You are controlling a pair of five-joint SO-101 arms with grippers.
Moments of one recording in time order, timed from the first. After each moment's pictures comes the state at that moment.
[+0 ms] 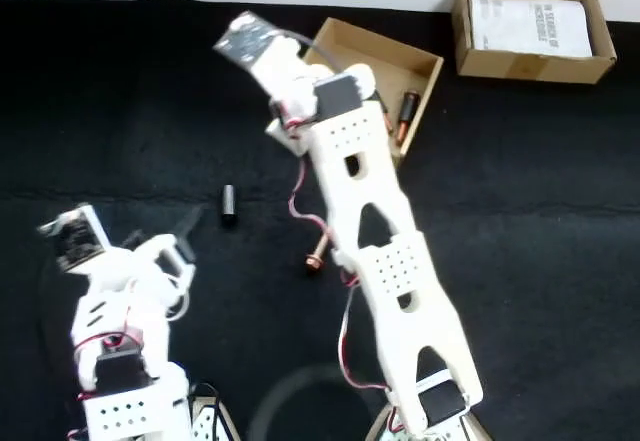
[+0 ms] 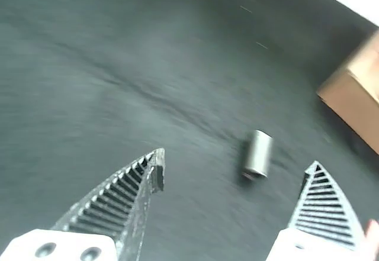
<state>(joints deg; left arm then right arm) -21.3 -103.2 96.1 46.6 21.5 -33.1 59.8 -94.0 100.4 32.6</state>
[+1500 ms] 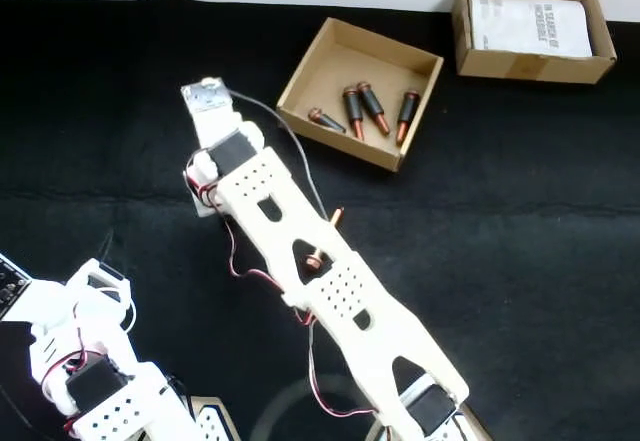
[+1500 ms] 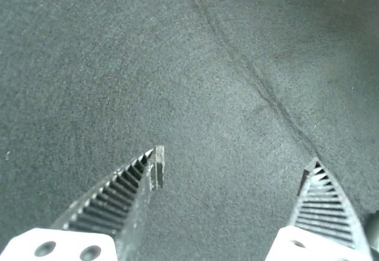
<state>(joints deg) -43.5 -103.2 96.1 53.2 21.5 -48.1 70.9 -86.2 95.6 -18.9</state>
